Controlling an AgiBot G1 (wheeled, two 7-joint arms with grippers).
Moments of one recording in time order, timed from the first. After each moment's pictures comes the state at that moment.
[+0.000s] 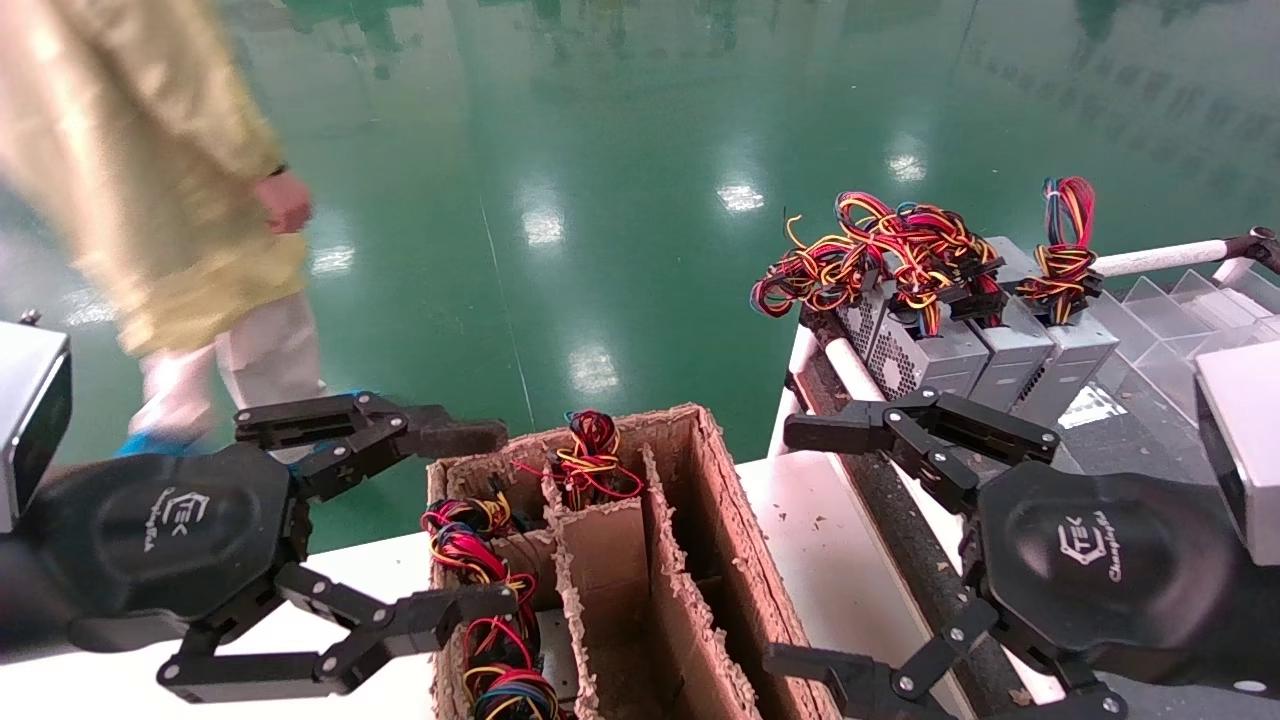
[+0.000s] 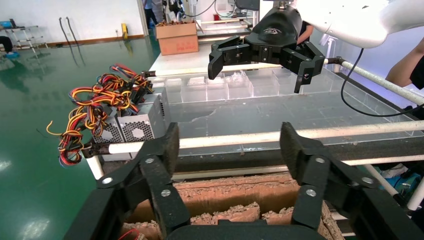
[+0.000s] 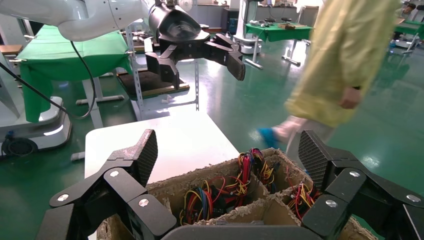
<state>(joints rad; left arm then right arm) -1.10 0.58 0.37 -1.26 0.67 1.46 -0.14 1.08 -0.61 -0.28 1.28 -0.73 -1.49 0.19</state>
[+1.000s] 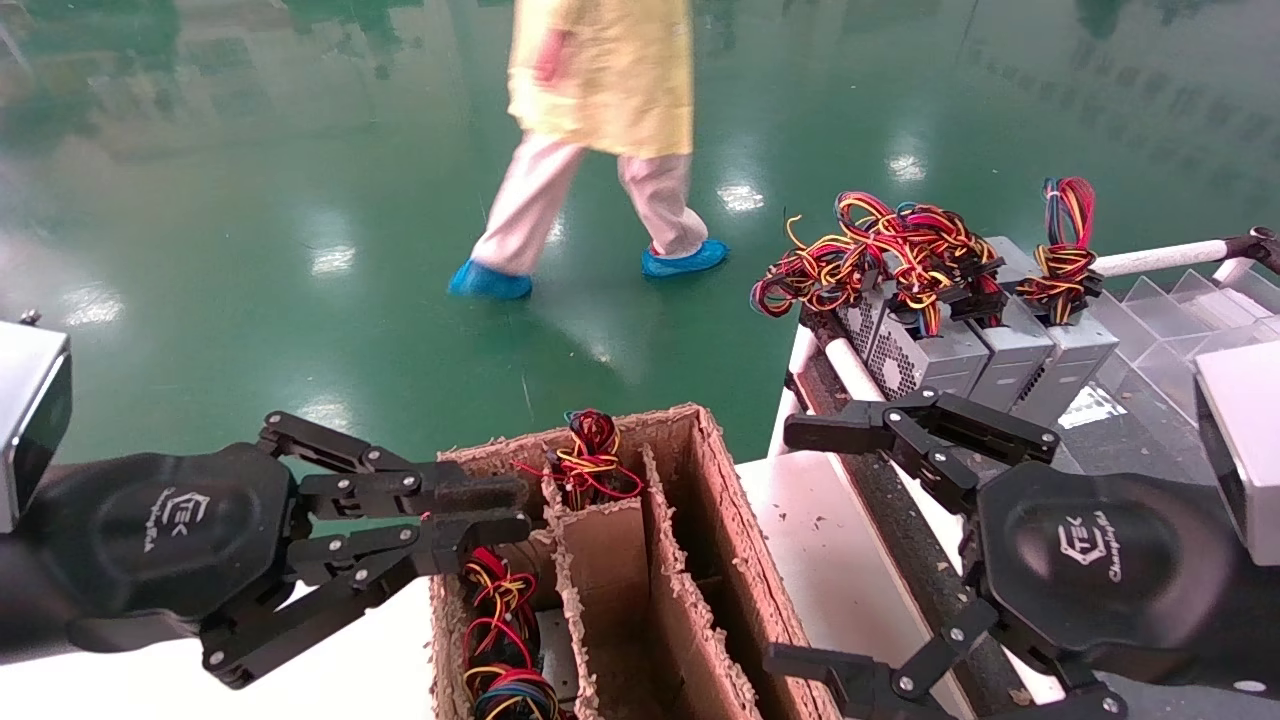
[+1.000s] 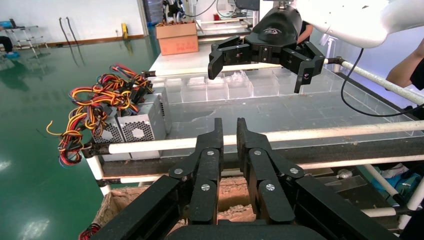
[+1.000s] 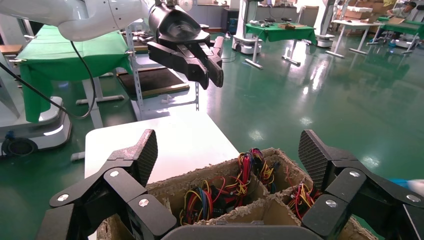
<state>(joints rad) -1.10 0.58 0.37 -1.26 0.67 1.46 -0.14 1.08 -0.61 -0.28 1.28 -0.73 -1.49 0.19</state>
